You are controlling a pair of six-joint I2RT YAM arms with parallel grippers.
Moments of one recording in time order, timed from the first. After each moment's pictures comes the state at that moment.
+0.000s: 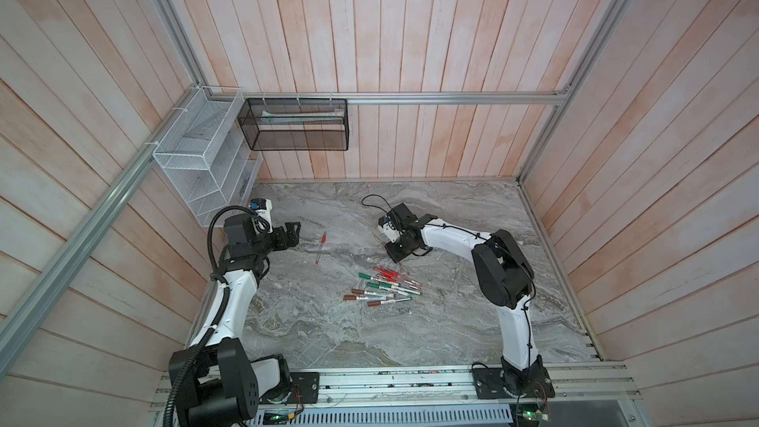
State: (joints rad) left arm 0.22 1.23 0.84 -0.15 0.45 -0.08; right arm 0.66 2.12 1.56 -0.62 -0.12 0.04
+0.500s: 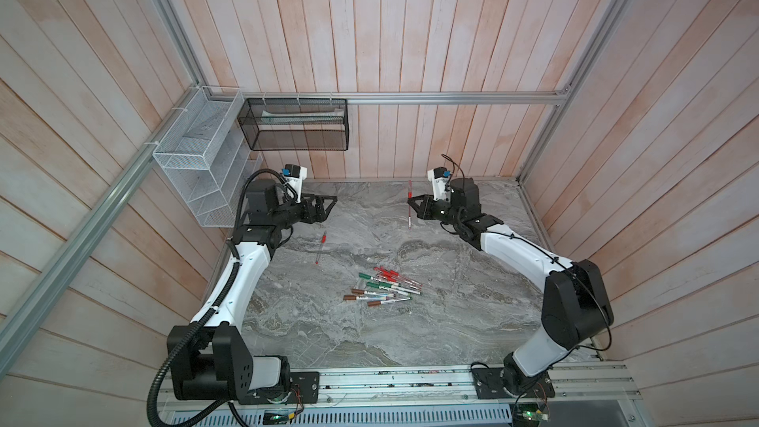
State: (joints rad) left arm -0.03 1.37 1.13 -0.15 0.69 -0.18; right arm 0.43 1.63 1.15 0.16 -0.41 0.57
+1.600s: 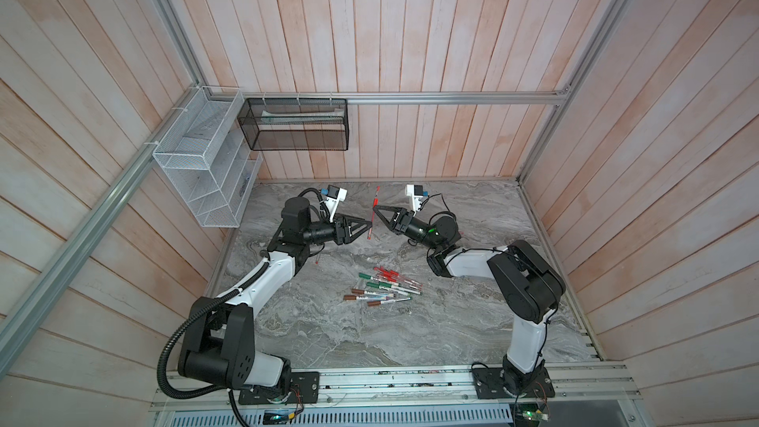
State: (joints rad) left arm -0.22 1.44 0.90 0.30 1.02 -0.45; right arm 0.63 1.93 0.98 1.33 -0.58 1.33
